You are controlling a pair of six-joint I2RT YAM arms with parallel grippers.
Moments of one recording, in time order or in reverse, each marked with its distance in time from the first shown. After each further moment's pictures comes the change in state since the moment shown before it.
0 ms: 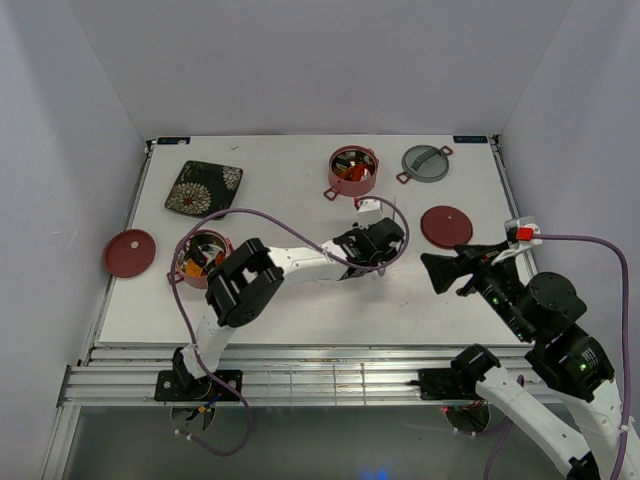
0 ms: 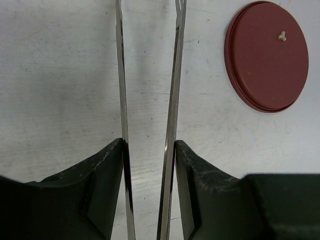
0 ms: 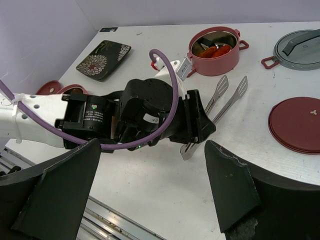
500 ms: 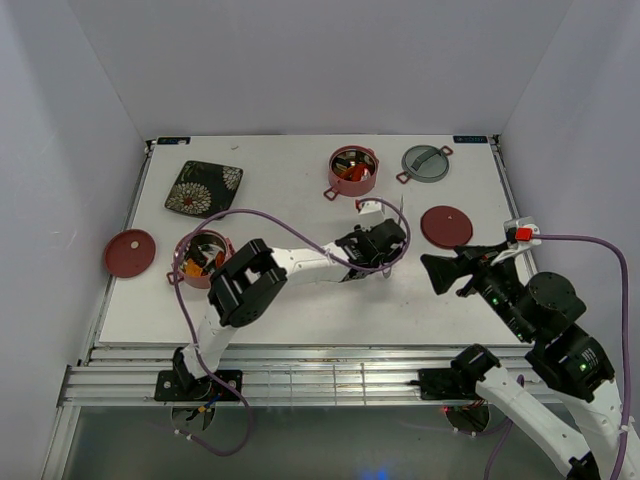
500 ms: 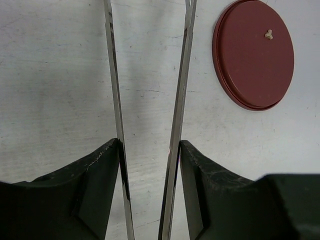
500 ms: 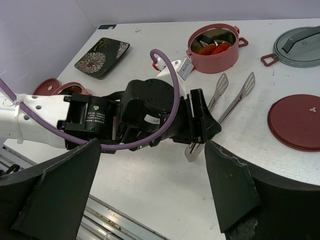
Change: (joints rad) left arm -0.008 0.021 0.000 0.027 0.019 -0.038; right arm 0.000 0.000 0.000 -0.011 0.000 -0.001
